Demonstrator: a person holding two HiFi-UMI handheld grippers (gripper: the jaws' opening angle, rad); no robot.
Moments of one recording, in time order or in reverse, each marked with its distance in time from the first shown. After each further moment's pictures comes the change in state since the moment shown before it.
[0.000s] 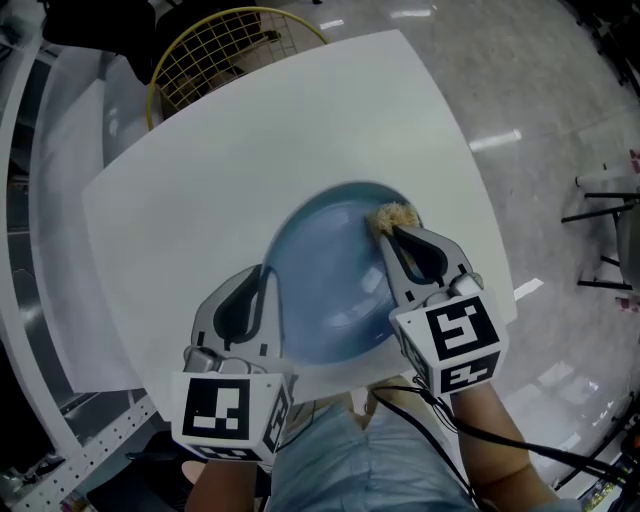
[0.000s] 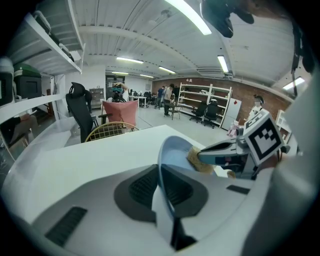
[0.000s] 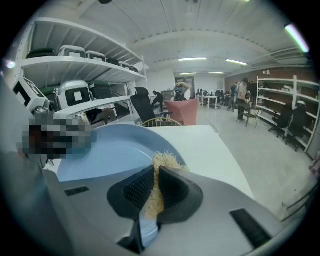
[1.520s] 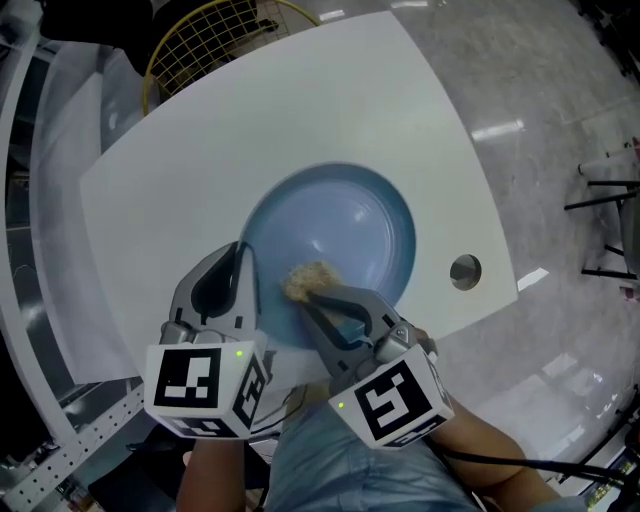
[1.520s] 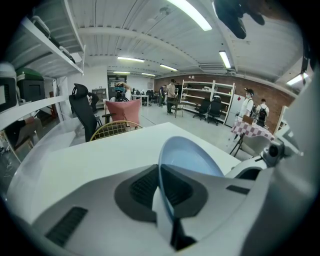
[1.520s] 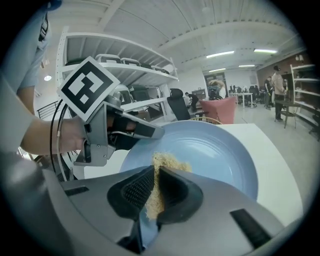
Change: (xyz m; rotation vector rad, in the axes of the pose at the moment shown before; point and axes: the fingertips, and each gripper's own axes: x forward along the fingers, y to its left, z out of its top) left arm -0.003 0.010 -0.009 -0.001 0.027 0.045; right arm -0.035 0.139 -0.027 -0.129 -0.027 0.380
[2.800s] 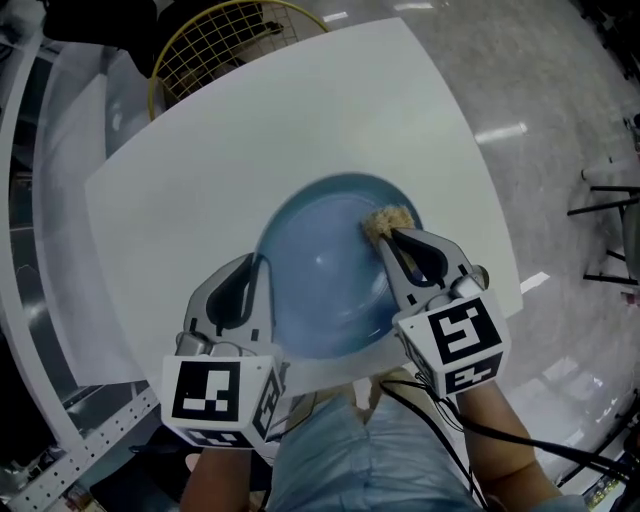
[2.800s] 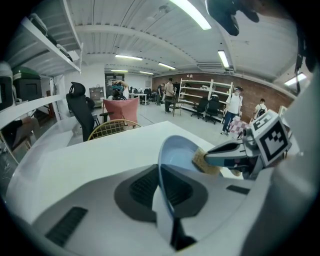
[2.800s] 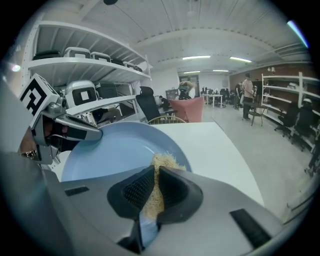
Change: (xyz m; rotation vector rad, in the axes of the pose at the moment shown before) left arm 0.004 -0.002 0.000 0.016 0.018 -0.026; right arm -0.020 -0.127 -0.007 0.118 0.032 -0.320
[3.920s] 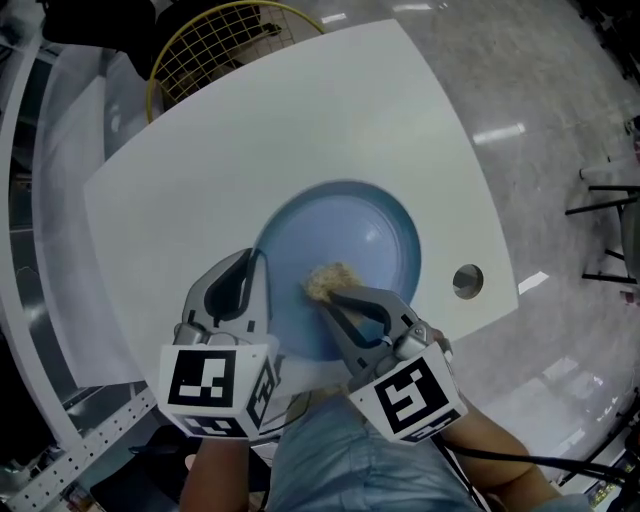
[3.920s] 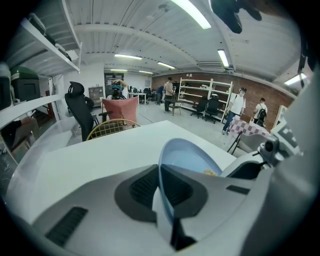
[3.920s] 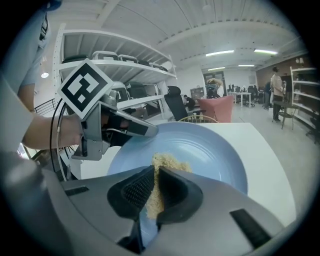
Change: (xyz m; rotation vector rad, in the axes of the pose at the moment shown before) left arm 0.006 0.000 0.000 0.006 0.006 -0.011; right arm -0.018 0.107 -0.011 -0.115 0.005 0.295
